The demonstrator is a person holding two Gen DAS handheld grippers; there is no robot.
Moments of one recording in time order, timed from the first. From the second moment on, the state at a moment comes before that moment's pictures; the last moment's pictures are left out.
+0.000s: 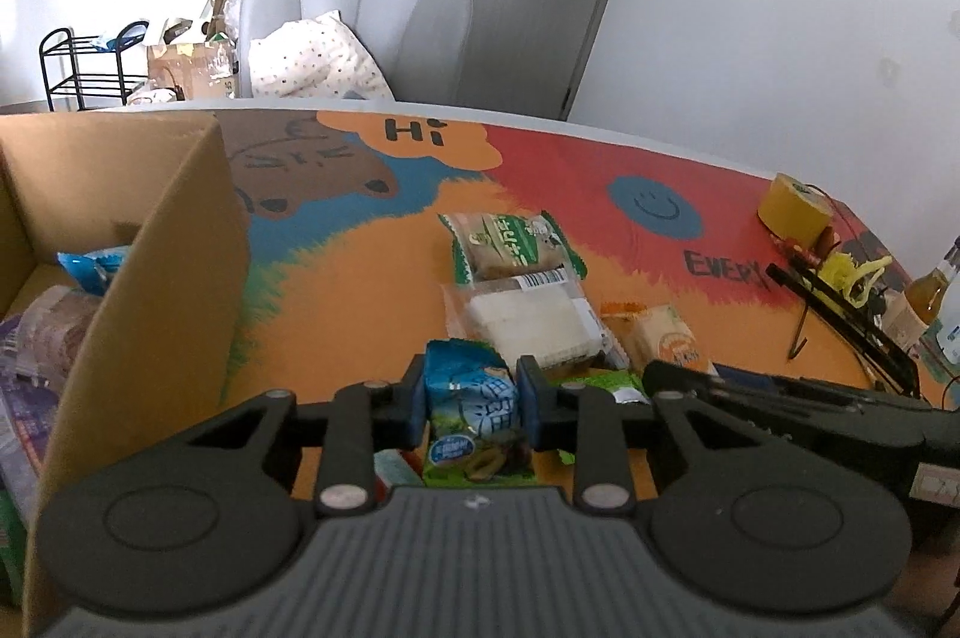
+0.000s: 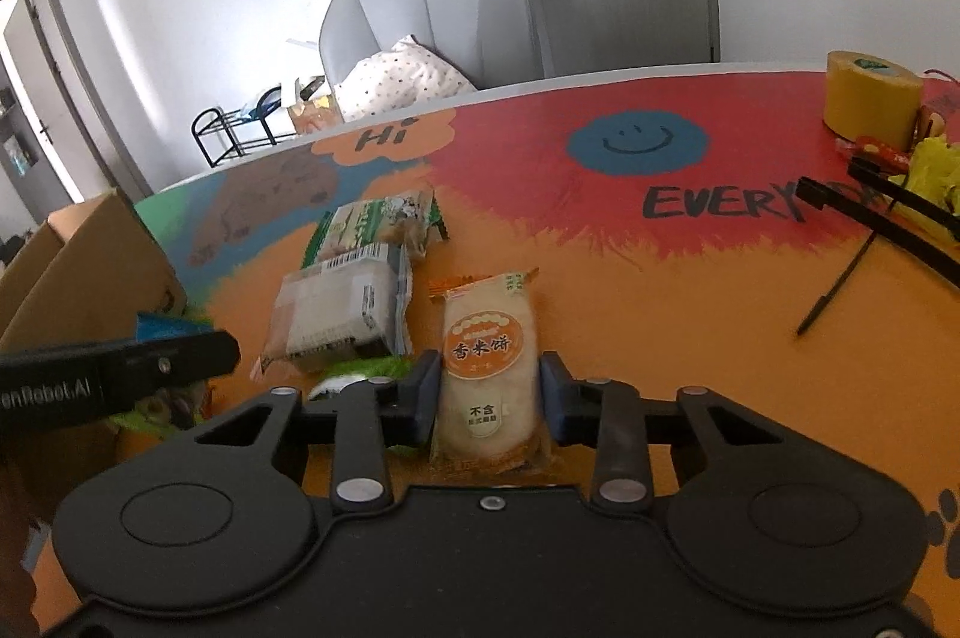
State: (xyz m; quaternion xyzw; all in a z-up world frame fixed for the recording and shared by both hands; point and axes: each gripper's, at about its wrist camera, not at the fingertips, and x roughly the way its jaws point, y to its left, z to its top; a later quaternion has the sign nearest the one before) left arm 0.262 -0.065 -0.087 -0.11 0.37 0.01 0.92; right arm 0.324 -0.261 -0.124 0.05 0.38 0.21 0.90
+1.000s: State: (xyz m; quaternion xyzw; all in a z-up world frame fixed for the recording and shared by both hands) left arm 0.236 -0.052 -0.075 -0.13 0.35 -0.01 0.93; right arm 0.289 -0.266 -0.119 0.01 0.38 0.16 0.91
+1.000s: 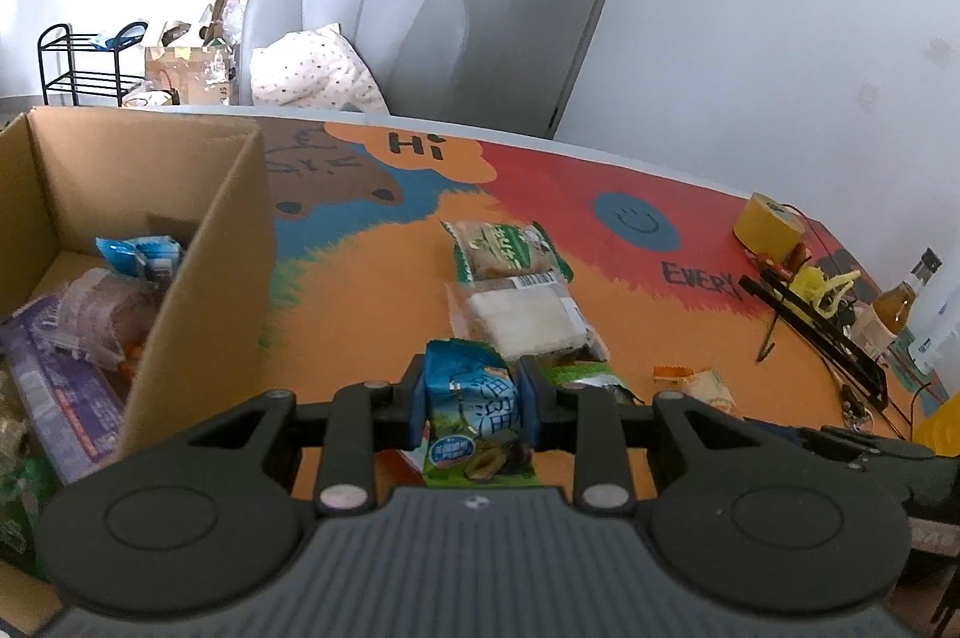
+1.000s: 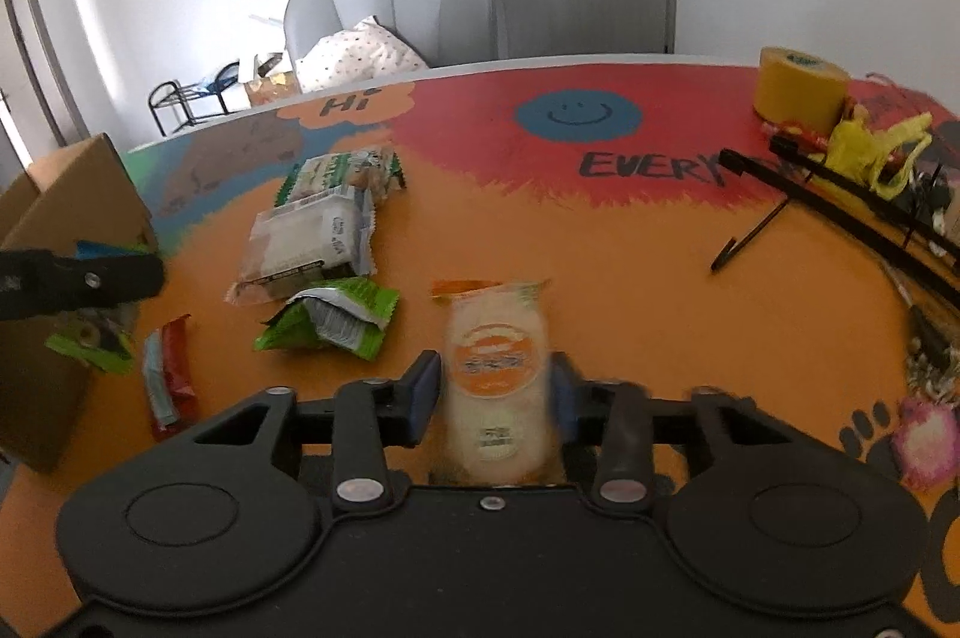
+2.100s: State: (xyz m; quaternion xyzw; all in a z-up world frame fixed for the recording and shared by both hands) left arm 0.180 0.007 -0.008 -0.13 0.26 0.04 0.96; right arm 0.259 -0.208 -0.031 0.02 0.27 0.23 0.93
